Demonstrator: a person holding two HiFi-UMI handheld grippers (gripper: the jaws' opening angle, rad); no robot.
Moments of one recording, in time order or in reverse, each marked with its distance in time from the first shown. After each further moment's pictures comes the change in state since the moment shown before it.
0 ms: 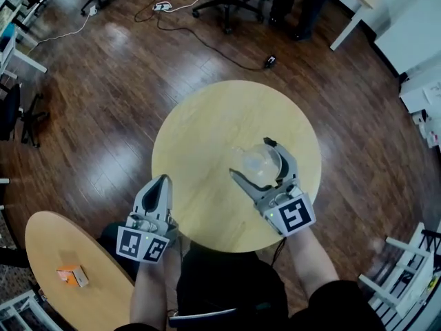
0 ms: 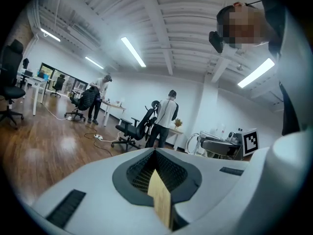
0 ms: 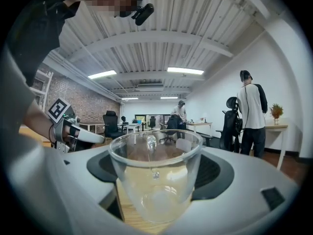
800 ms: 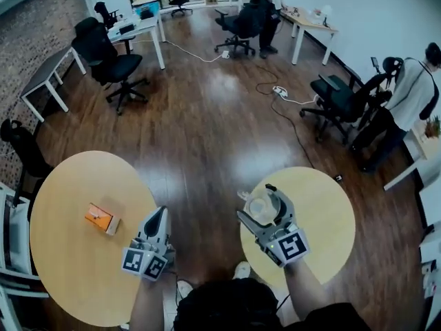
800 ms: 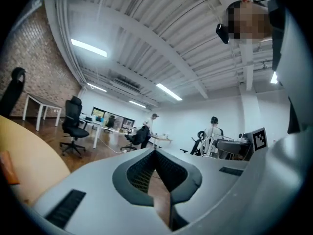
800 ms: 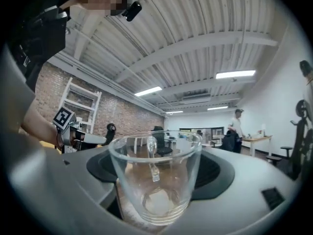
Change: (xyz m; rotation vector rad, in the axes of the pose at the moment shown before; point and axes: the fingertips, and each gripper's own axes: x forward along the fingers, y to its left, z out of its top) left arm -0.326 0.071 0.128 0.104 -0.374 0.554; right arm 0.052 0.270 0.135 -0.118 -0.162 0.549
